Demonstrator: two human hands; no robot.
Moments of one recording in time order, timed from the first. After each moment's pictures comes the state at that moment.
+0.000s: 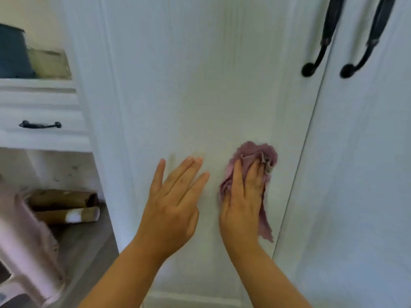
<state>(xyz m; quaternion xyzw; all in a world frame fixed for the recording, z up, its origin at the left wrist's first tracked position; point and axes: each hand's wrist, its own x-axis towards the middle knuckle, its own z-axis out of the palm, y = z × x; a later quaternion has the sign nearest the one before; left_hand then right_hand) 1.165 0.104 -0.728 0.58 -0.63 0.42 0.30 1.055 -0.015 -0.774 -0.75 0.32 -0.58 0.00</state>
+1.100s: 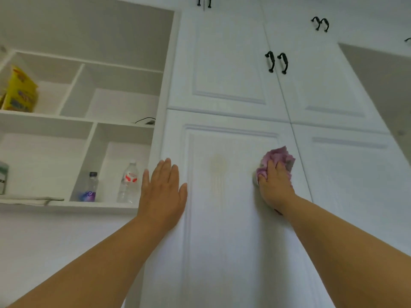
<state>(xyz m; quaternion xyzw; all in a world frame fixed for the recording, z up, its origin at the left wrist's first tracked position) 1.323 0.109 -0.142 0.62 -0.48 0.49 0.37 1.078 -0.025 -0.100 -0.69 0.38 -0.61 -0.09</state>
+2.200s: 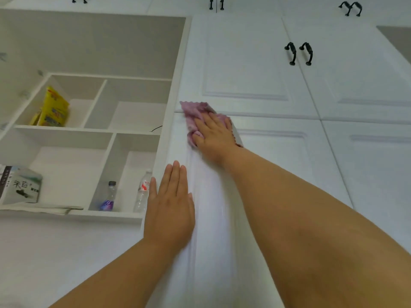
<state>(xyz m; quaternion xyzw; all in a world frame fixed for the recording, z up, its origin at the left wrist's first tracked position) 1.340 0.056 -0.138 0.55 -0.39 0.61 0.41 1.214 0.031 0.034 -0.75 0.20 -0.53 -0.33</state>
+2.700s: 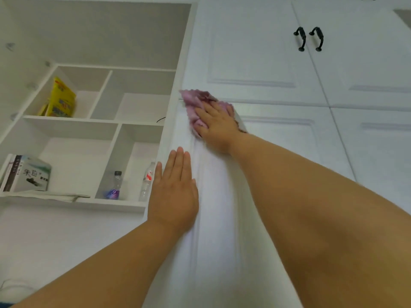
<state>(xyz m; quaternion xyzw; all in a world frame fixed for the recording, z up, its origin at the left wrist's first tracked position) 1.337 0.058 -0.139 0.55 -0.41 0.61 0.40 1.211 0.028 0.031 -0.77 0.16 -0.49 -0.37</state>
